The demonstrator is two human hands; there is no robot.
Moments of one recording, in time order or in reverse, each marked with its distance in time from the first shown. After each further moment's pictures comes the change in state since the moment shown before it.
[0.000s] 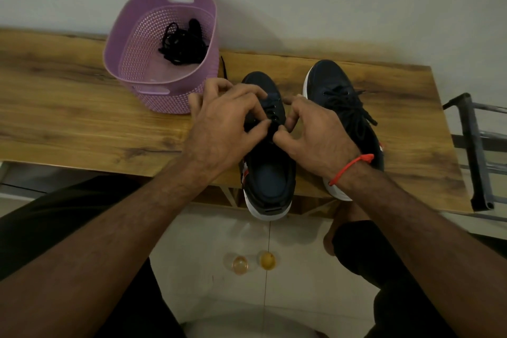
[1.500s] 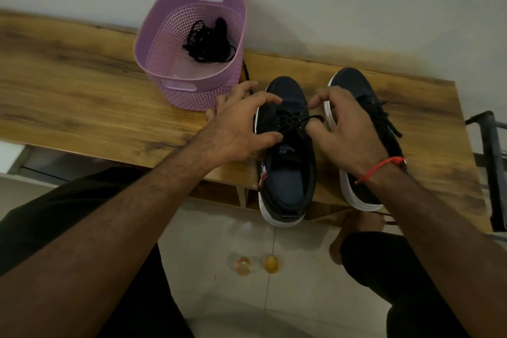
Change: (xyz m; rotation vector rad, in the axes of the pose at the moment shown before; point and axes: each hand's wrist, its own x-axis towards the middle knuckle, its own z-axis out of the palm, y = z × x) left_hand 0.005 -0.023 -0.012 -0.147 -0.320 -0.264; right_hand 0.013 0.004 -0.003 0.061 0.033 0.004
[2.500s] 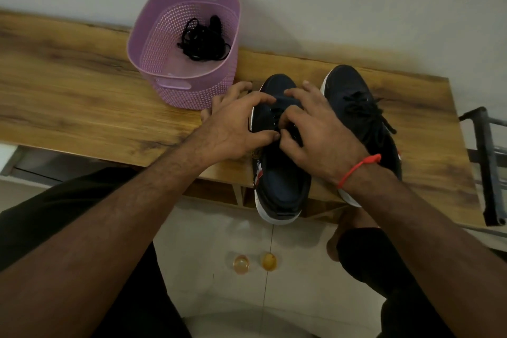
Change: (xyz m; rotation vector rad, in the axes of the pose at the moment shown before) left_hand 0.003 -0.005 0.004 -0.012 -0.032 -0.013; right_hand -0.003 -0.010 0.014 -0.407 -0.208 -0.243
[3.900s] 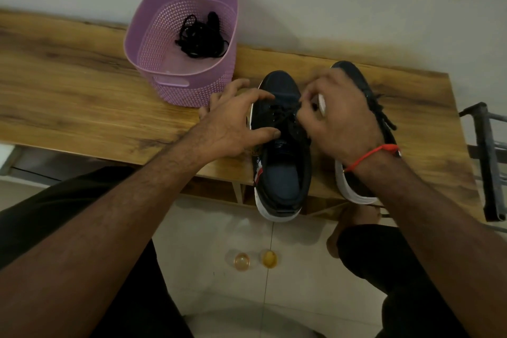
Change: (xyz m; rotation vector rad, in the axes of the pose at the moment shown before) left_hand -0.001 0.000 -0.003 -0.001 -0.020 -0.019; right_hand 0.006 0.008 -0.018 0.139 0.290 0.142
